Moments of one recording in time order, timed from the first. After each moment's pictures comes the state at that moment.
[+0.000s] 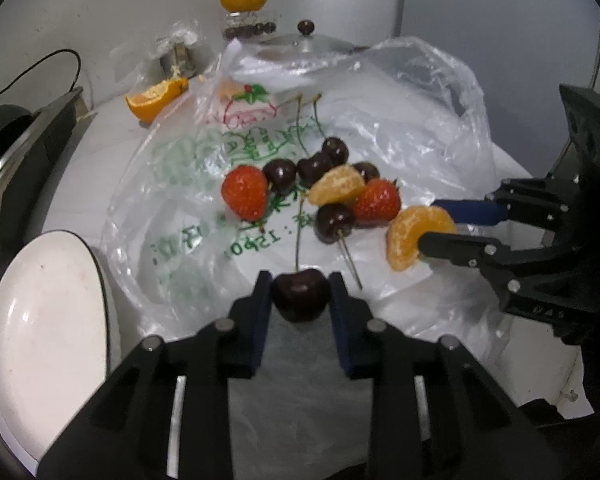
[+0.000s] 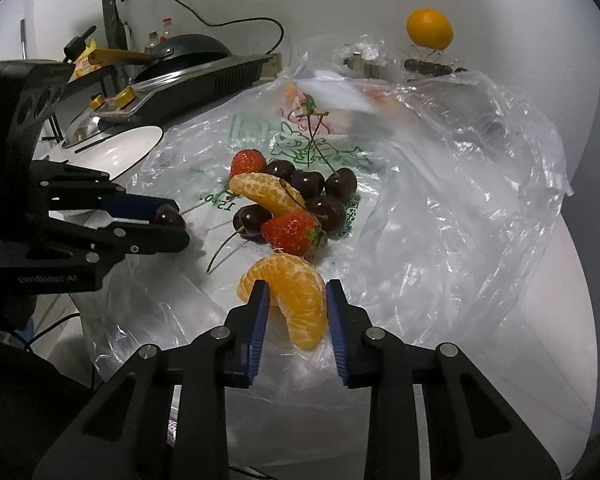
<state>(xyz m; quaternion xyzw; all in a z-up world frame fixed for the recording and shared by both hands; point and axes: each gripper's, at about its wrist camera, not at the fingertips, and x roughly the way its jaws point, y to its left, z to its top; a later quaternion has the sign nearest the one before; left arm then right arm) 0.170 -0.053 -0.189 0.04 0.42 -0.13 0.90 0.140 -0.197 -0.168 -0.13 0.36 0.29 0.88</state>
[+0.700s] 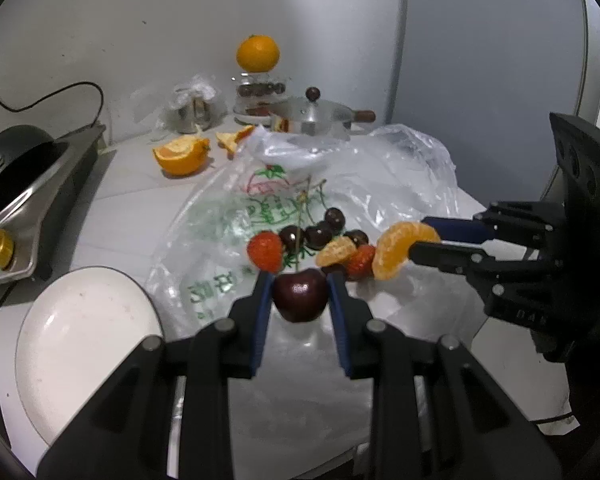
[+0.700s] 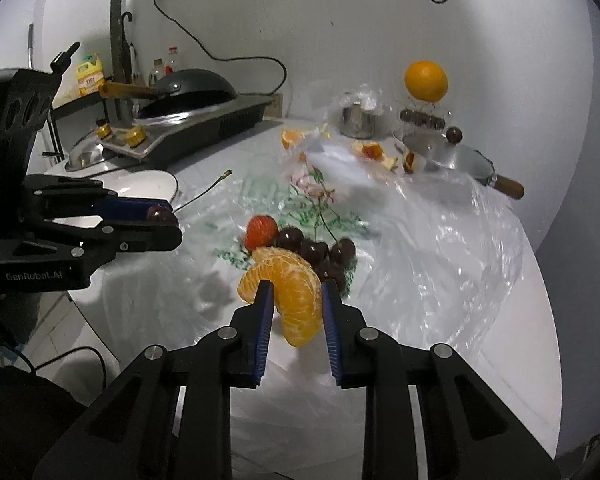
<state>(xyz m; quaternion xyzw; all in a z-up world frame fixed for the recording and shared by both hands) 0.142 -0.026 -0.133 0.01 0.34 -0.13 0.93 0.125 -0.185 -0.118 -0.13 0.30 0.28 0.90</state>
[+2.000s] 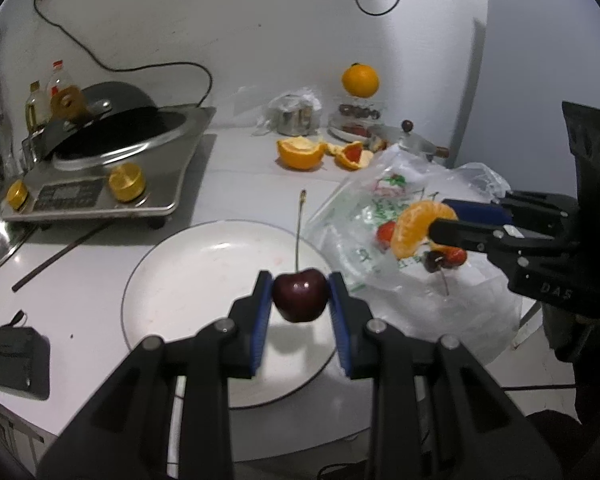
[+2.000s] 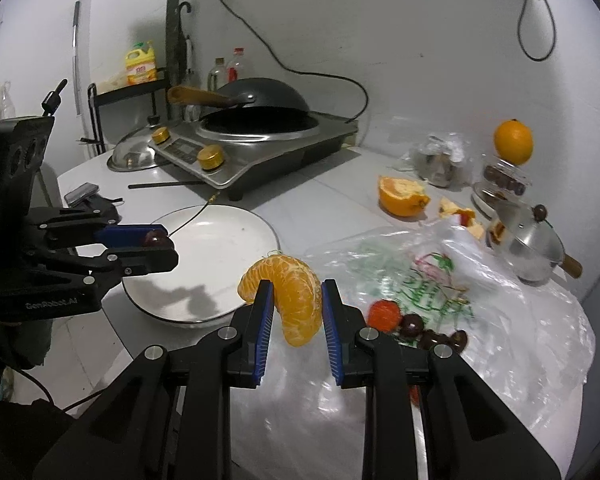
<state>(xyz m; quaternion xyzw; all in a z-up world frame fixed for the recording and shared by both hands) 0.078 0.099 -0.132 -0.06 0.32 -0.04 0.95 0.112 -0.052 -0.094 -0.17 0.28 0.35 0.88</state>
